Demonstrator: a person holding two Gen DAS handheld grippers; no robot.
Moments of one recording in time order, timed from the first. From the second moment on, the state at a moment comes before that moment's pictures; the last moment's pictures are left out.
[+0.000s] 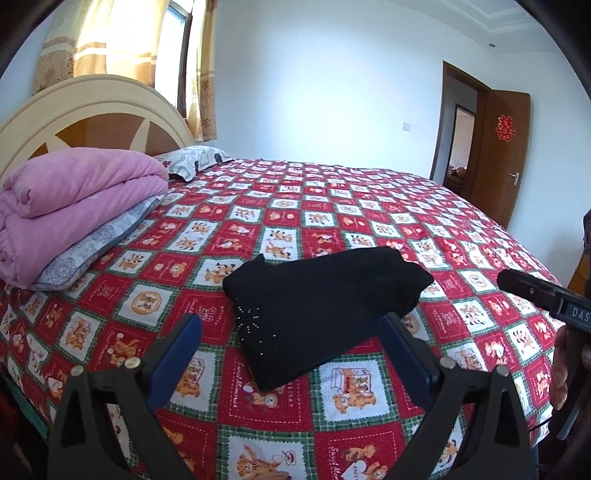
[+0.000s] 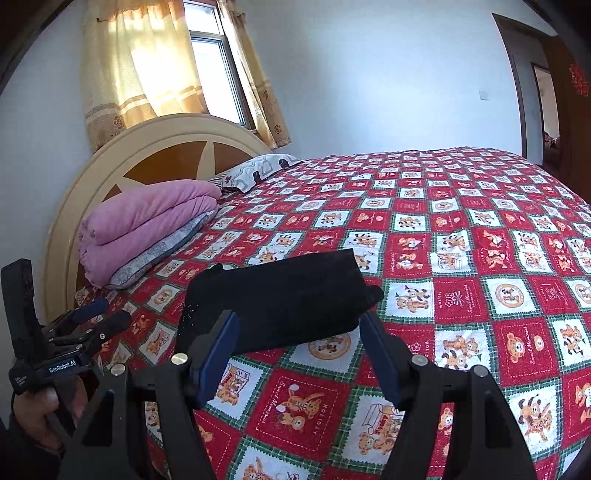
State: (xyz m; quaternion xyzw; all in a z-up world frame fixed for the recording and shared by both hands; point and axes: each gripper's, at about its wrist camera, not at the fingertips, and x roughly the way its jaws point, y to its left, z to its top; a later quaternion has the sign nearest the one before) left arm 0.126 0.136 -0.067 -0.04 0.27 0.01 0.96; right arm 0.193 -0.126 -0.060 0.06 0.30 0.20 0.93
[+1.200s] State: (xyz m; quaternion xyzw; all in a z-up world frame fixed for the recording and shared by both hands) left arm 0.128 0.136 -0.067 -0.04 0.28 0.01 0.96; right arm 0.183 -0.114 -0.060 0.05 0.29 0.21 0.93
